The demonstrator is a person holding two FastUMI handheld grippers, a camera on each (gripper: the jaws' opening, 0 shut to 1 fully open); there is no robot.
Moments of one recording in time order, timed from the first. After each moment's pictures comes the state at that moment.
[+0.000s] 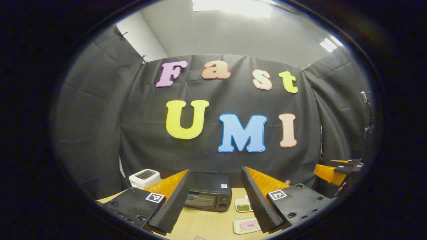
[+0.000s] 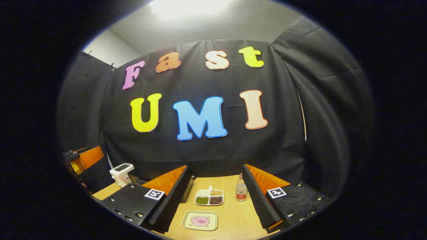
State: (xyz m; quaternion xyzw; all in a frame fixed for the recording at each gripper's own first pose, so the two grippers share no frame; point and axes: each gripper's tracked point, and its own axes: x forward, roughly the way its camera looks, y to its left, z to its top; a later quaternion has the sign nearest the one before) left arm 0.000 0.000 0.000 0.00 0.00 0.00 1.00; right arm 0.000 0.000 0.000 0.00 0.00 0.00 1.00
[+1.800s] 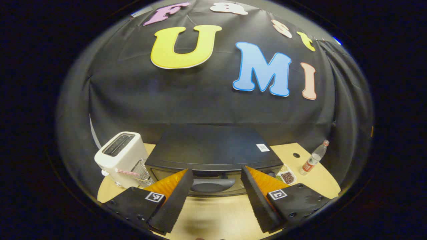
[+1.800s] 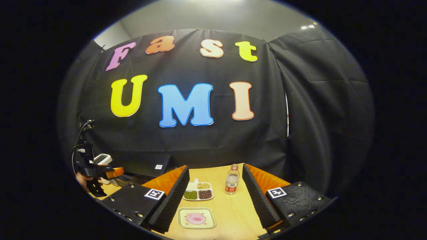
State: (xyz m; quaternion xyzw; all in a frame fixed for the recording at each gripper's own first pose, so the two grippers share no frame) left arm 0.231 0.113 -0.244 -0.01 0.24 -0.08 0.97; right arm 0.027 0.031 -0.034 -0.04 0.05 -0.12 0.99
